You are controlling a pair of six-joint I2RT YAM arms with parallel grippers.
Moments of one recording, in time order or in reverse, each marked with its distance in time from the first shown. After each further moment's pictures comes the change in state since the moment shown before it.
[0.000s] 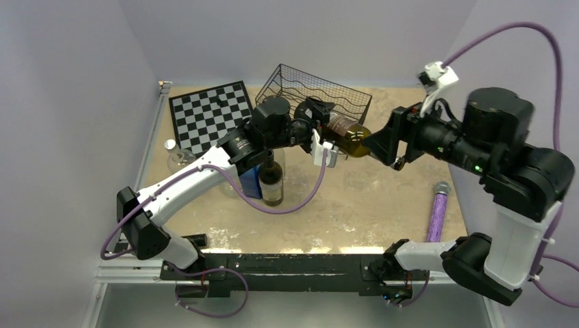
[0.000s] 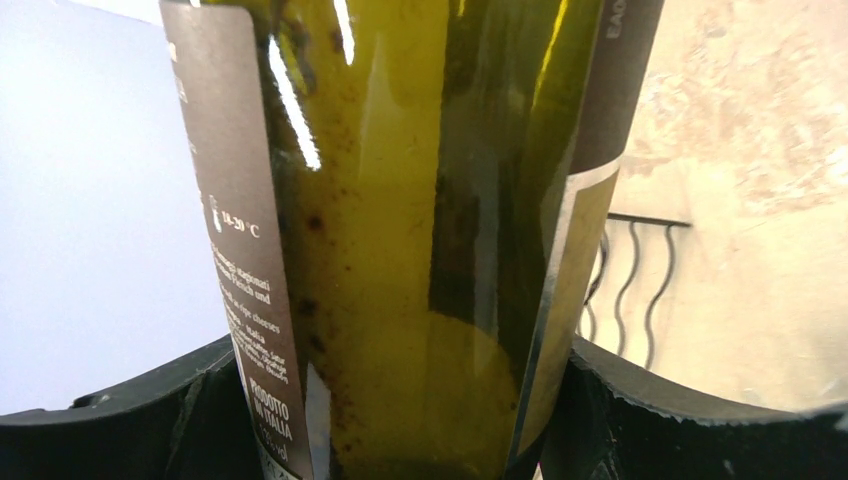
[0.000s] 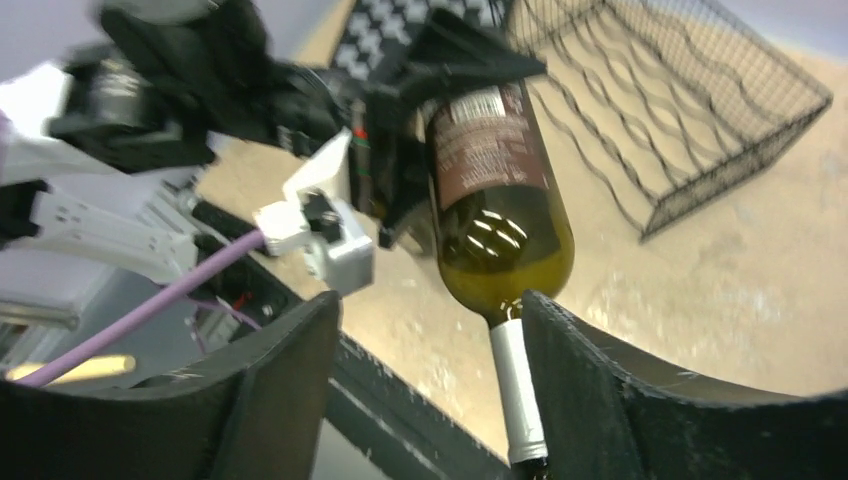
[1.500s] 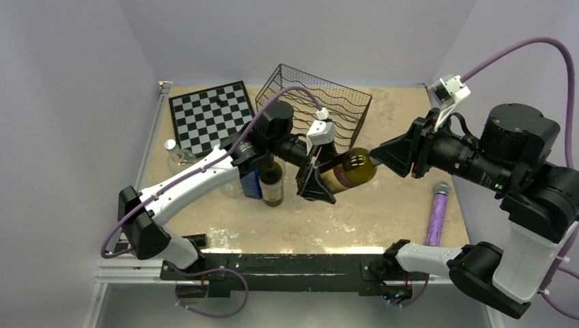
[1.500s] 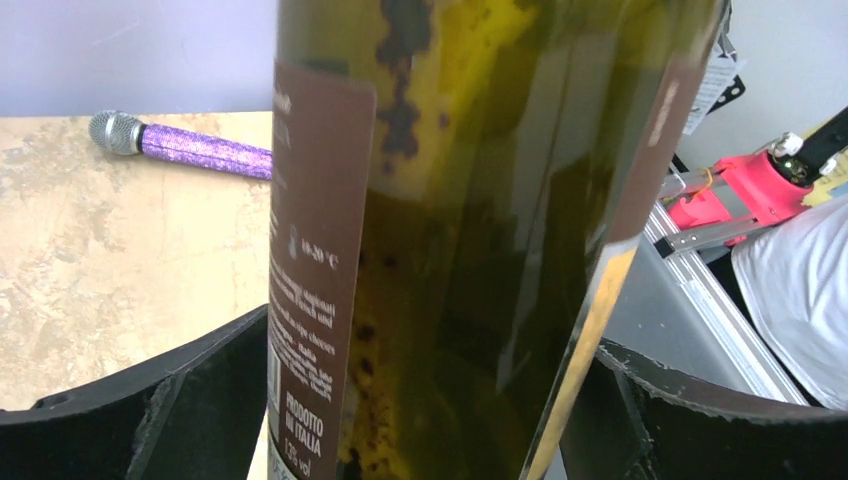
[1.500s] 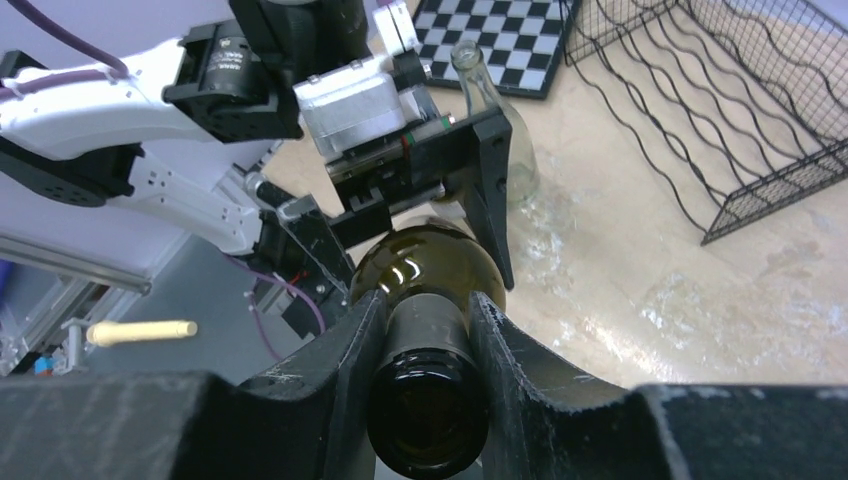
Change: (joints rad) left arm -0.011 0.004 -0.026 0.011 0.739 -1.267; right arm 0.007 -0.061 -0.031 -0.043 -0.089 0.047
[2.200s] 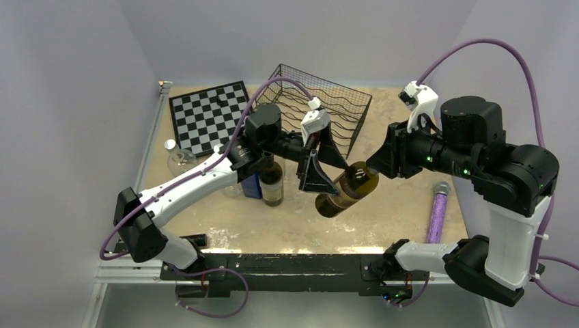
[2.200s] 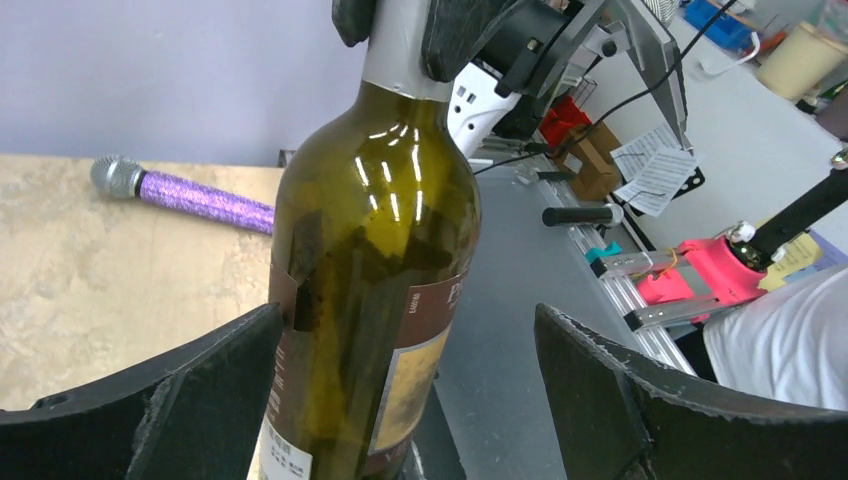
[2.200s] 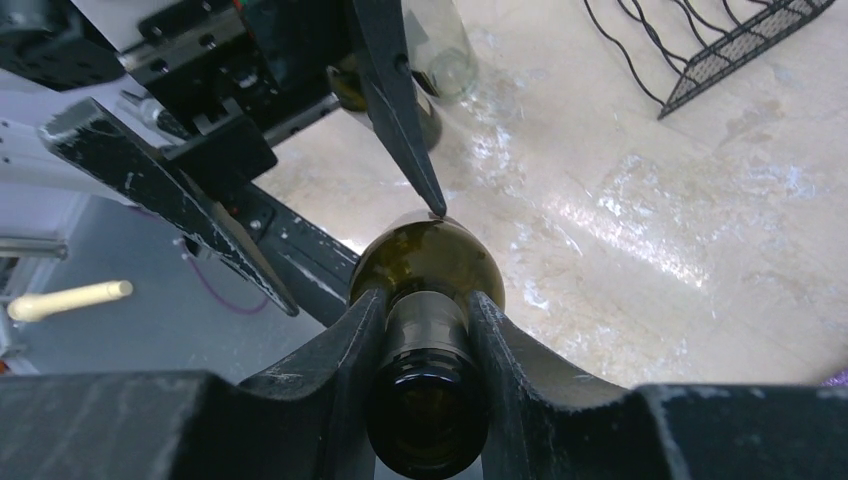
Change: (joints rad) left arm 0.020 -0.033 -0.109 0.310 -0.042 -0.298; right arm 0.003 0.039 -0.095 -0.148 0.101 -0.011
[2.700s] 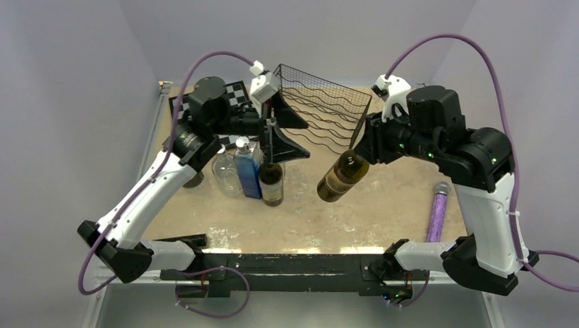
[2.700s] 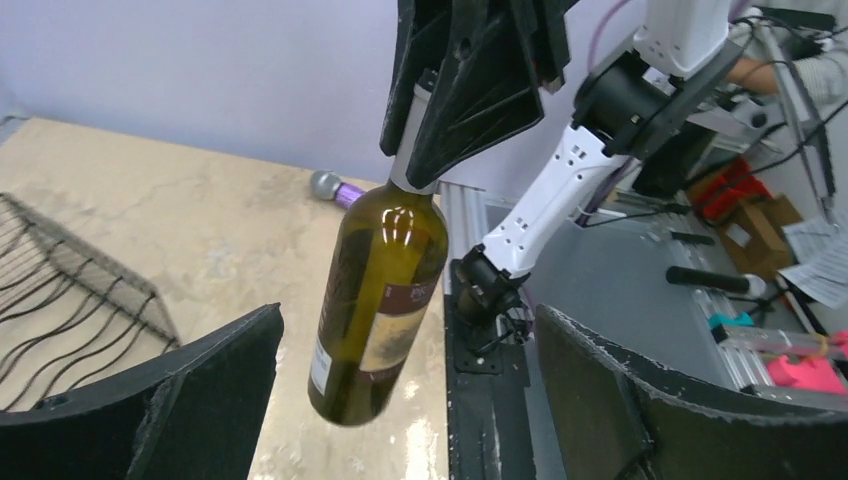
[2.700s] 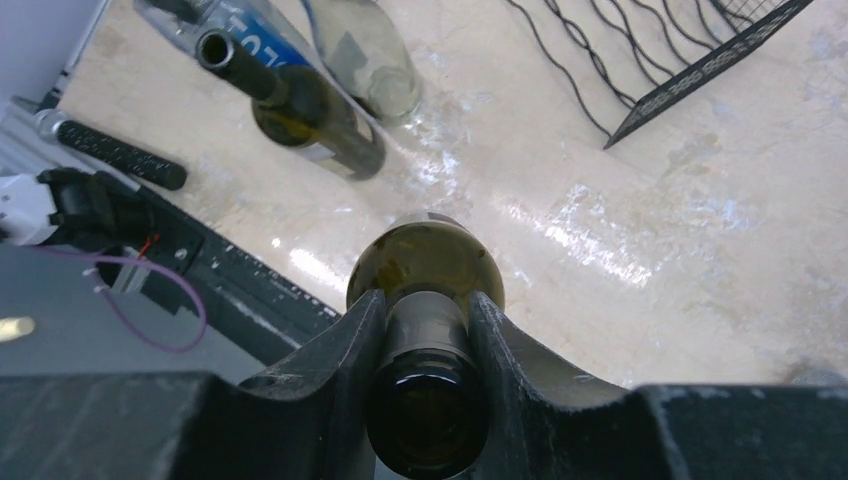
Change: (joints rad) left arm 0.261 -0.210 0.165 -0.379 -0.105 0.140; right arm 0.002 0.029 -0.192 0.207 0.093 -0.089
